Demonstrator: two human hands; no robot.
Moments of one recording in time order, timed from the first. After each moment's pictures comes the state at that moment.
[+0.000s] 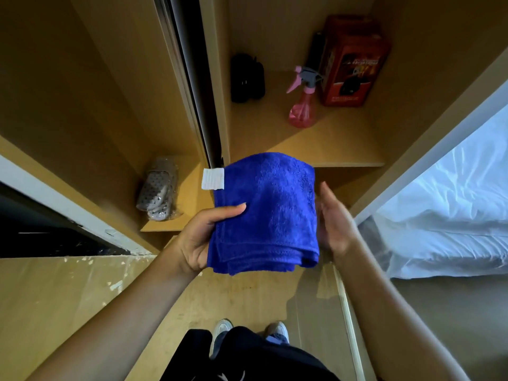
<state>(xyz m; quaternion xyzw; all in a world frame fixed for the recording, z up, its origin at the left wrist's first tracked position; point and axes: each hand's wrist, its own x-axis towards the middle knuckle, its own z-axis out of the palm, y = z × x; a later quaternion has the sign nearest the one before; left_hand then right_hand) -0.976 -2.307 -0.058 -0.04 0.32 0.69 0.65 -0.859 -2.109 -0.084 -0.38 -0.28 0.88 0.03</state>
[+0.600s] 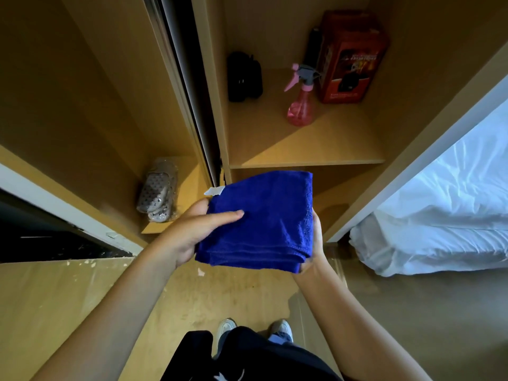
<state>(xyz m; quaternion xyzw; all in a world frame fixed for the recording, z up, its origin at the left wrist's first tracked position) -0.984 -2.304 -0.040 0.03 0.74 0.50 0.45 -0.867 -2.179 -0.062 -0.39 -0.12 0.91 0.11</state>
